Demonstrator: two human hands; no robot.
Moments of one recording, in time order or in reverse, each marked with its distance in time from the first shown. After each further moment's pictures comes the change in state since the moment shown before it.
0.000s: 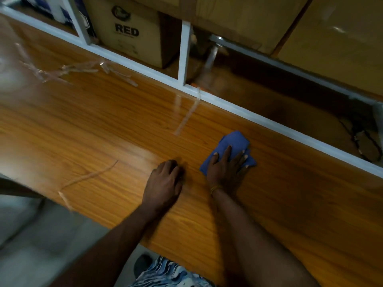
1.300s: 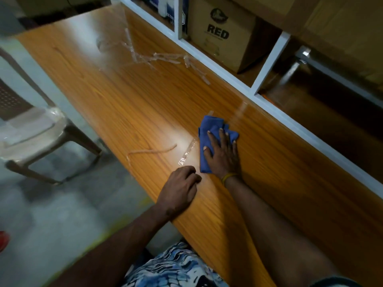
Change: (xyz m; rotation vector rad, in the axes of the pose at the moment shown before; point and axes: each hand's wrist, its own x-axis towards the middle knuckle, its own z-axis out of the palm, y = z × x) left_hand -0.071 -0.041 -0.015 -0.129 0.227 -0.151; right_hand -0.025 -0.122 0.030 -0.088 -0.193 -0.971
